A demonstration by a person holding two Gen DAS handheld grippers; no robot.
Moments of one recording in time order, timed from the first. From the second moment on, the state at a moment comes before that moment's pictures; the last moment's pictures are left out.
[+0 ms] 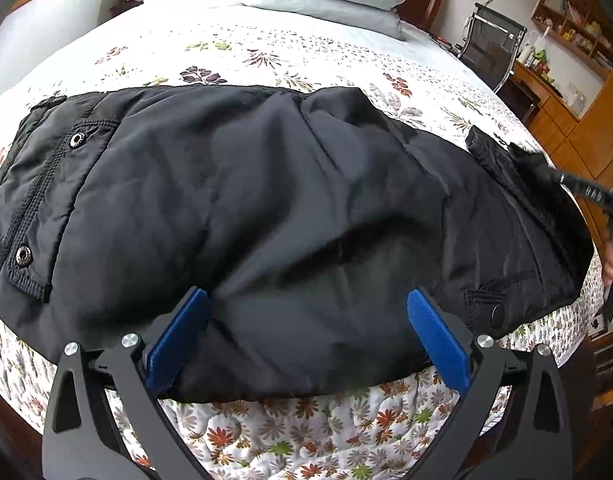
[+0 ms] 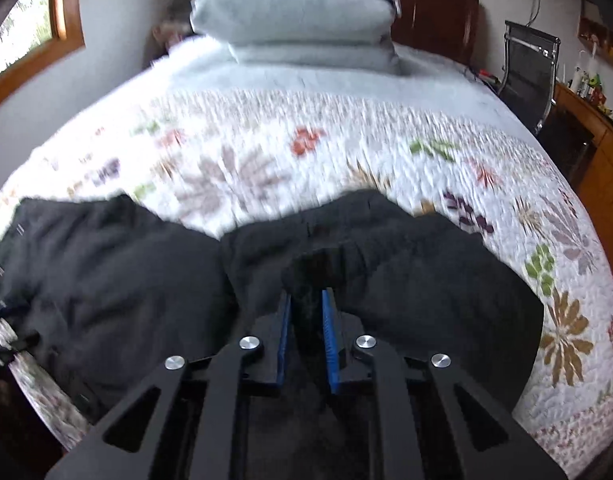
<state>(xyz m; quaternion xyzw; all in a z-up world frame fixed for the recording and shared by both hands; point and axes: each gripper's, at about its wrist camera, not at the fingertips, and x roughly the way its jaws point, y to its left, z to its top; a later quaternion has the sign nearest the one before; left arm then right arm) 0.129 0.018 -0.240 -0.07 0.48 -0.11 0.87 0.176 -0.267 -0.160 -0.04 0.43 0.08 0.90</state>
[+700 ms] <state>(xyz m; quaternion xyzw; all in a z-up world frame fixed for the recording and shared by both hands) 0.131 0.019 -0.241 -0.07 0.48 -0.11 0.87 0.171 -0.218 -0.206 -0.22 0.44 0.07 0.87</state>
